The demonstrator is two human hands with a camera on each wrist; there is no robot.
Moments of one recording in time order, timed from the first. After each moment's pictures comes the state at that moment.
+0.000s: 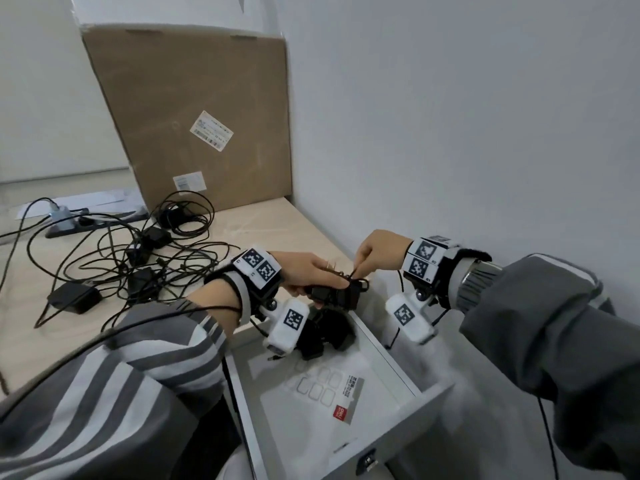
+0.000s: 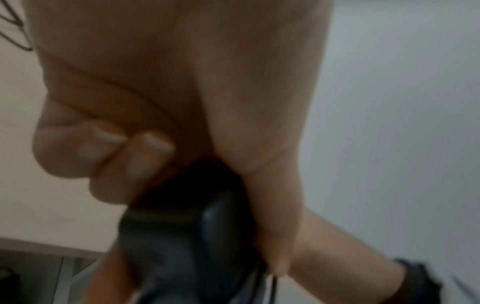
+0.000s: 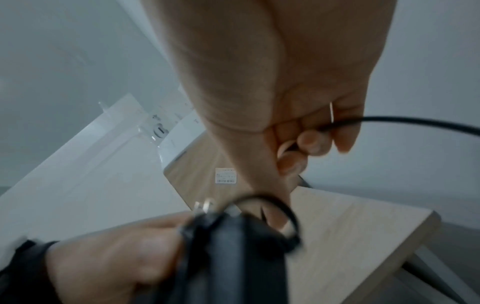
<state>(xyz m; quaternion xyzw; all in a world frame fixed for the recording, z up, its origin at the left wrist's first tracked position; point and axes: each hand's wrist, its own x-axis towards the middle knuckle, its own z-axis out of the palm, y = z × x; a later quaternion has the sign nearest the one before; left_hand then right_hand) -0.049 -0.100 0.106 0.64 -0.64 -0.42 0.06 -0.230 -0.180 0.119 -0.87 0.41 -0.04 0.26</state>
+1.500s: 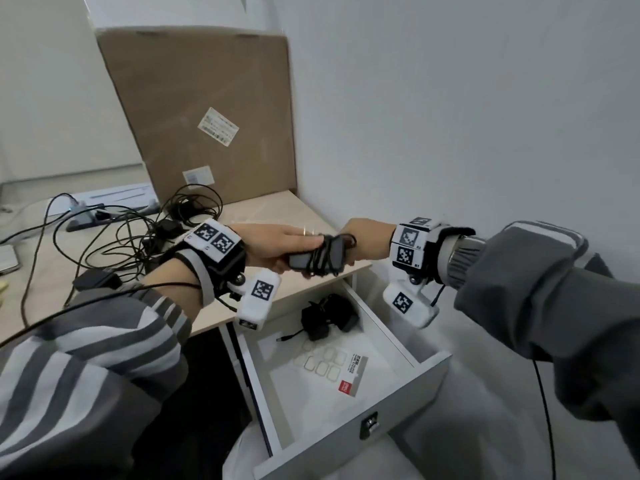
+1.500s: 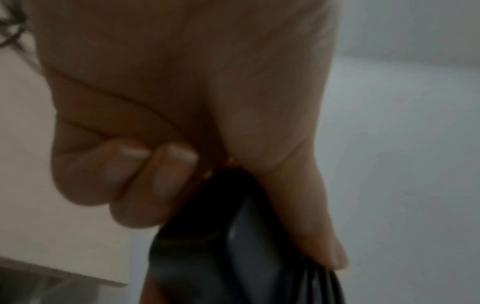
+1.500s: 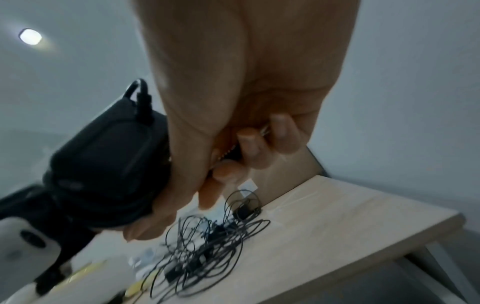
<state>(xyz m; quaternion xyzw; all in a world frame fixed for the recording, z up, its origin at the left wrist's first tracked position) -0.022 -0.053 0.134 0.52 -0.66 -0.51 0.18 -0.210 -0.124 0.136 -0.93 0.31 0.00 0.17</state>
